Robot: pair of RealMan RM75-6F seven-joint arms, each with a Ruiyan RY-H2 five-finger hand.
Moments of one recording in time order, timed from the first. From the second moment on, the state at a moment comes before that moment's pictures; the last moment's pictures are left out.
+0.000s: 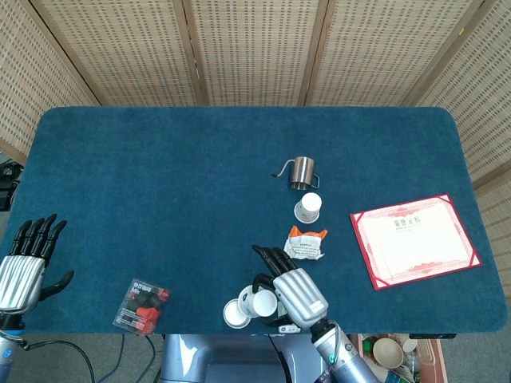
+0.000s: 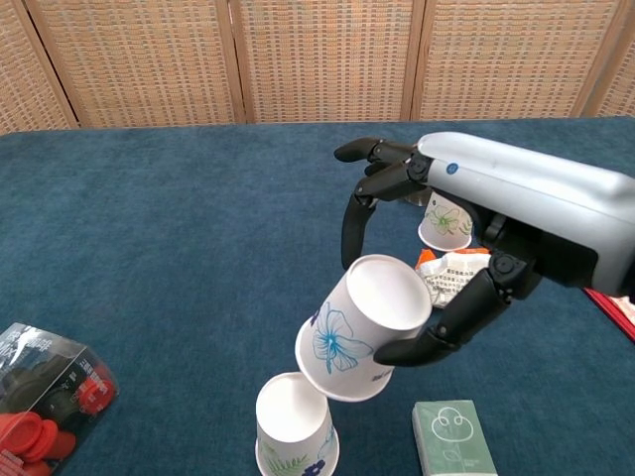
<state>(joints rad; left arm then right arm) -0.10 -1.21 -0.02 -1.55 1.60 1.55 0.11 0.44 -1.56 0.05 -2.17 -1.31 1.20 -0.56</state>
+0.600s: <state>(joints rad) -0.10 -1.21 -0.02 -1.54 1.60 1.55 0.11 0.45 -1.59 0.04 -2.16 -1.30 1.21 -0.58</state>
